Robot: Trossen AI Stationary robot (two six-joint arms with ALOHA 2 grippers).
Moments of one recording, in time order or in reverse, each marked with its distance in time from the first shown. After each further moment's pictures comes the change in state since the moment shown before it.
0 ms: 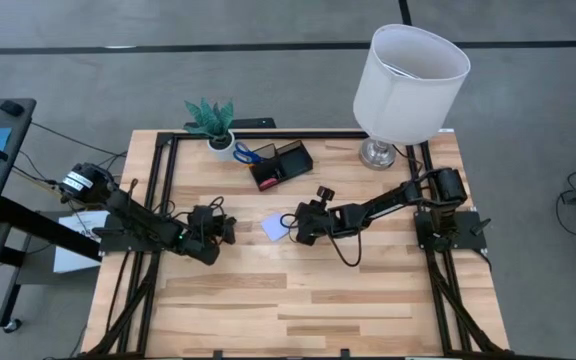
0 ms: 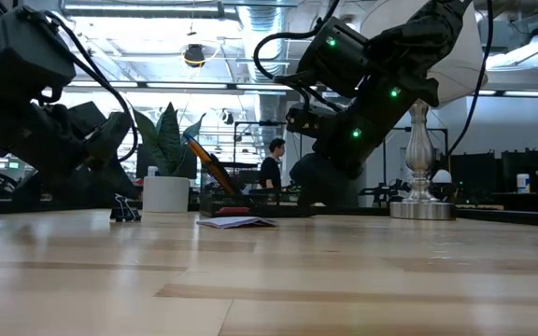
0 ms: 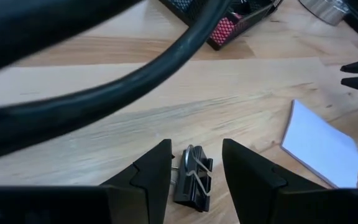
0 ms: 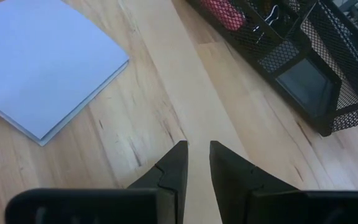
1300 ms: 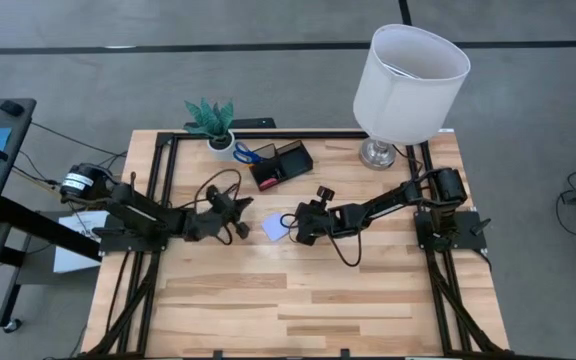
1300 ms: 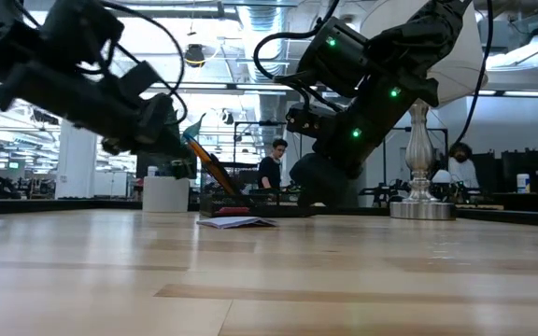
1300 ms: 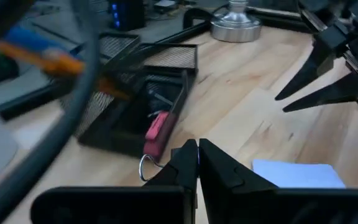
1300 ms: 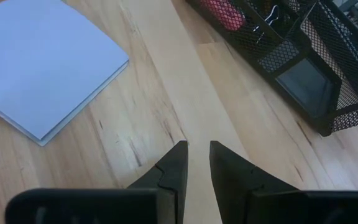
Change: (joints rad) left arm 0.236 0.000 0.010 0.612 0.098 1.140; right arm 0.000 0.000 0.000 0.000 0.000 0.001
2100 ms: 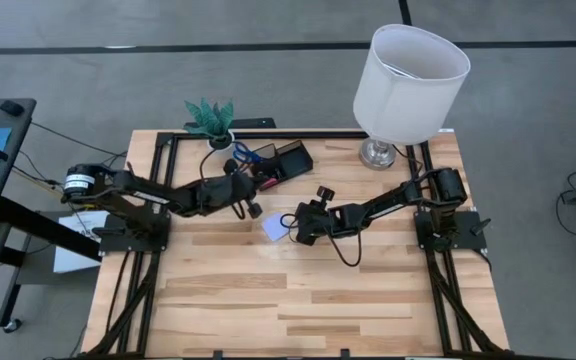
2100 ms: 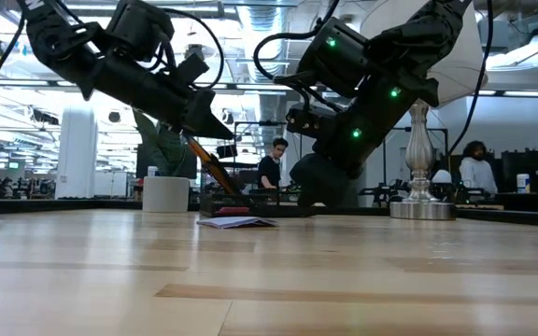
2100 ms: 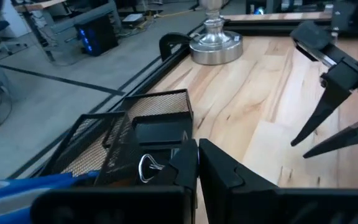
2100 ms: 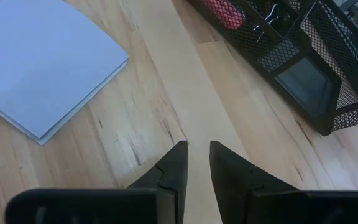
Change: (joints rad) left arm 0.313 0.010 0.184 -0.032 0.407 0.394; right arm 0.000 0.000 0.000 -0.003 0.000 0.001
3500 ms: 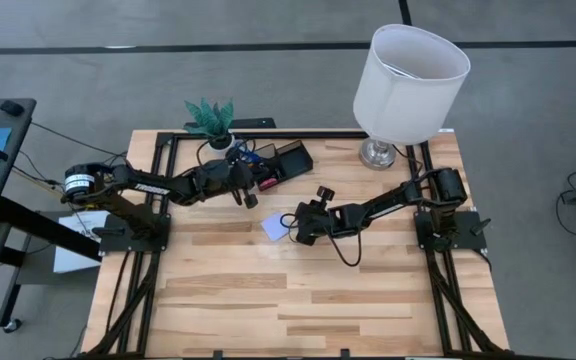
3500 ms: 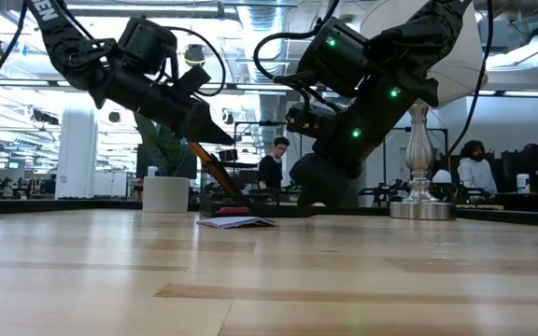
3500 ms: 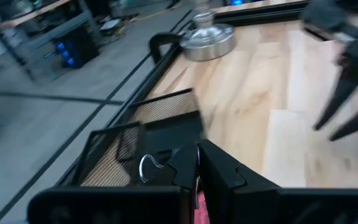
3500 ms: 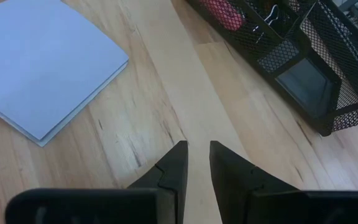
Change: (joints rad) left arm 0.184 0.000 0.009 -0.008 0.265 0.174; right arm 0.000 0.000 0.000 0.004 0.000 0.001
